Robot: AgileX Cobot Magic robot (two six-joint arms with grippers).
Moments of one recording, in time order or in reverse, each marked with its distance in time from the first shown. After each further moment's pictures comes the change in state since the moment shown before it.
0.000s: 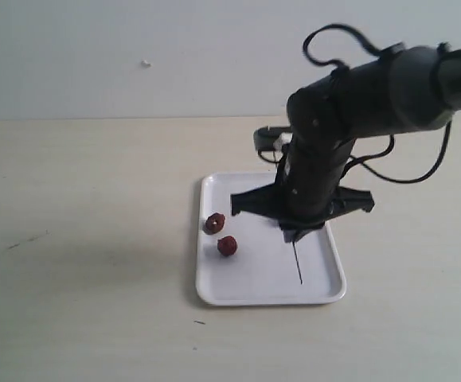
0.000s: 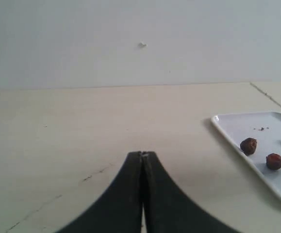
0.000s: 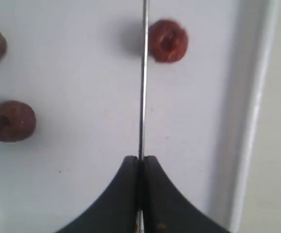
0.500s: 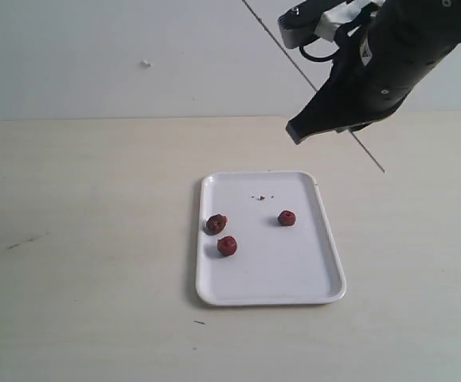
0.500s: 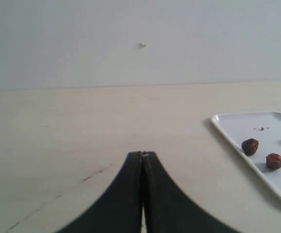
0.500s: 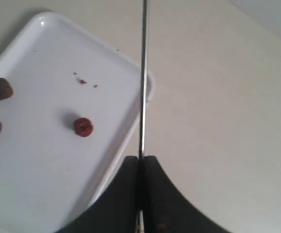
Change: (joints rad) left arm 0.000 0.000 0.000 0.000 0.001 0.000; right arm -0.028 -0.352 0.000 -0.291 0.038 -0.399
